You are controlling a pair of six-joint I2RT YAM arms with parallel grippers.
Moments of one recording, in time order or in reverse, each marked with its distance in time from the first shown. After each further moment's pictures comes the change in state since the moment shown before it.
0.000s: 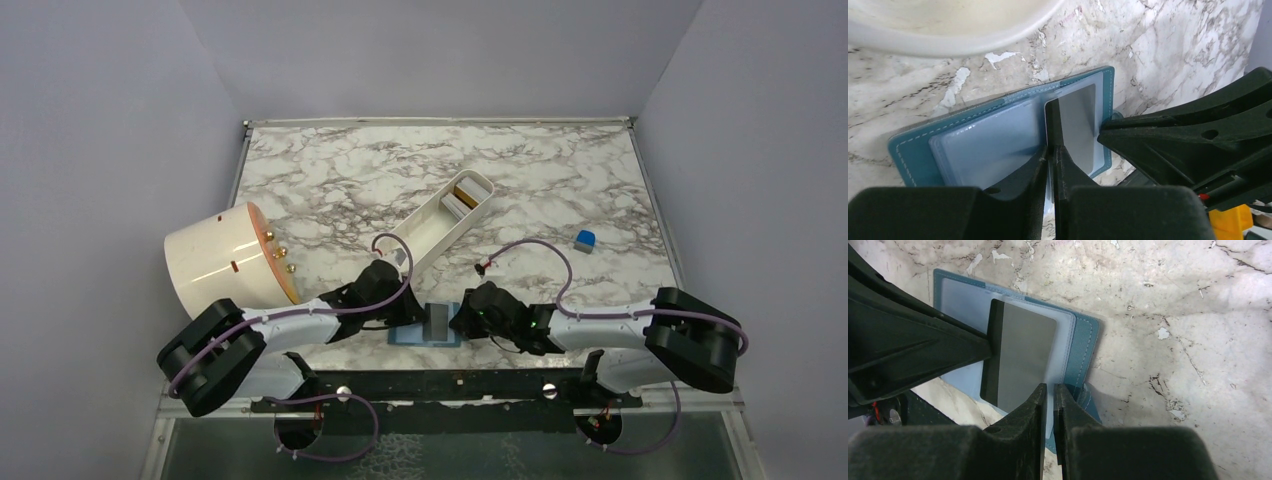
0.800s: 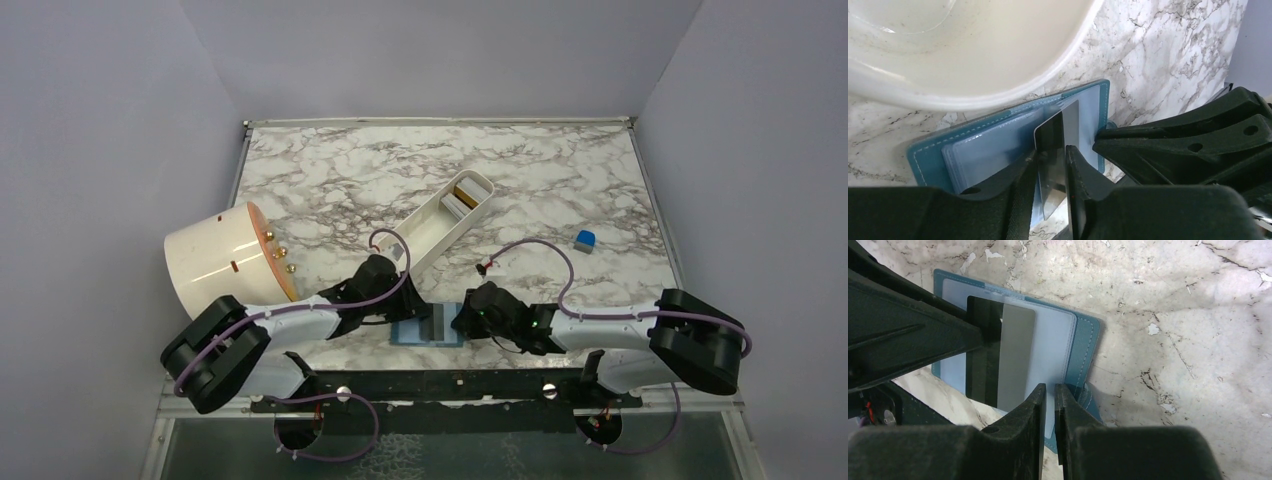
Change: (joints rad) left arm 0.039 0.051 0.000 0.075 0.051 -0.038; right arm 0.000 -0.019 0.007 -0.047 0.012 -0.005
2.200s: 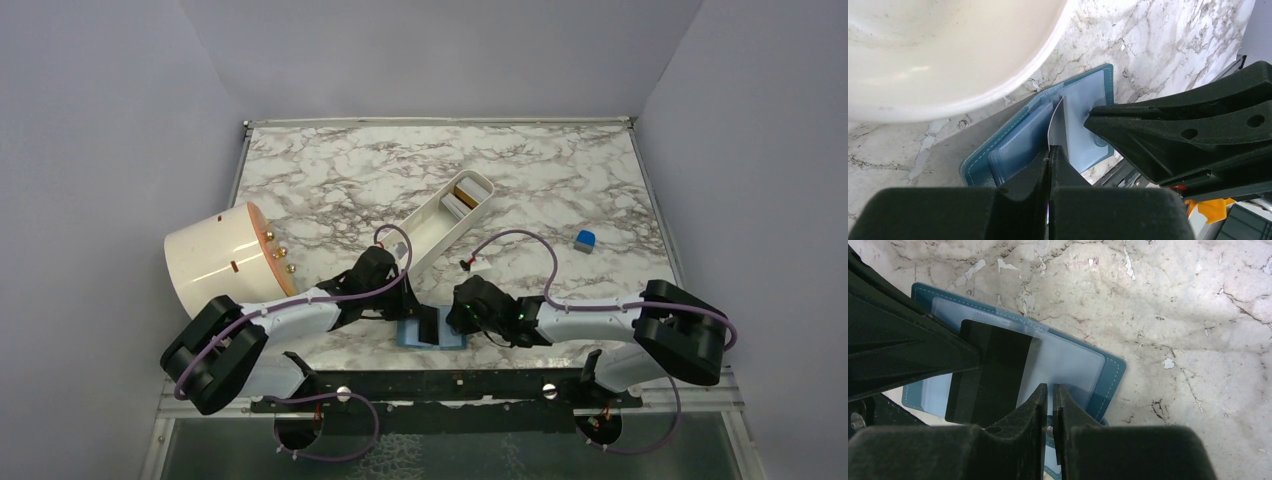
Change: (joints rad) left arm 0.045 -0.012 0.080 -0.182 0.094 0.106; right arm 0.006 0.092 0.106 -0.040 0.021 -0.137
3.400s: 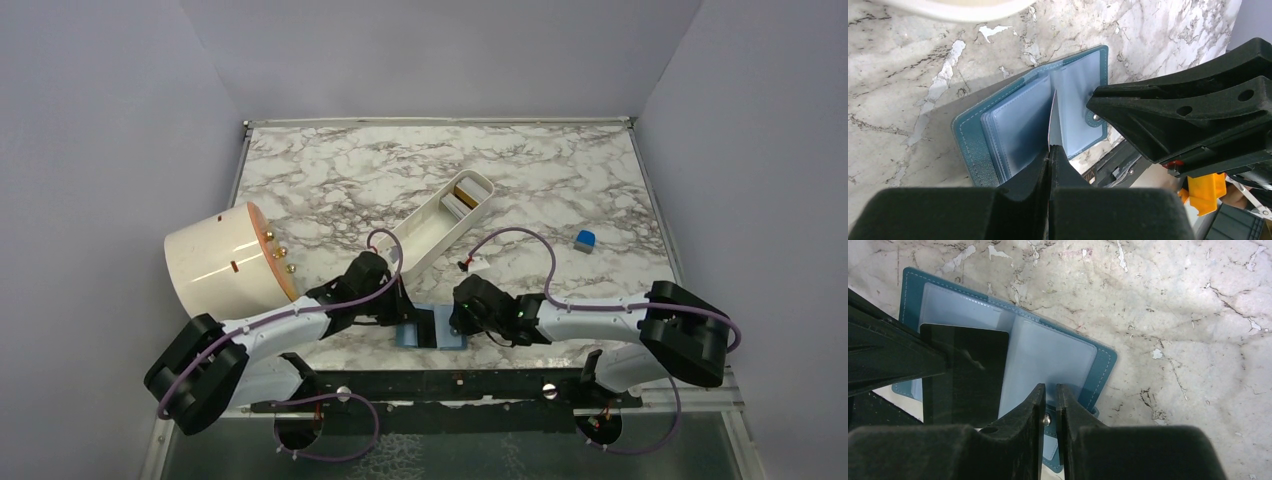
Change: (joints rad) left arm -0.001 -0.122 -0.053 -0.043 0.019 -0.035; right arm 0.005 -0.020 0.036 -0.111 0.014 -0.038
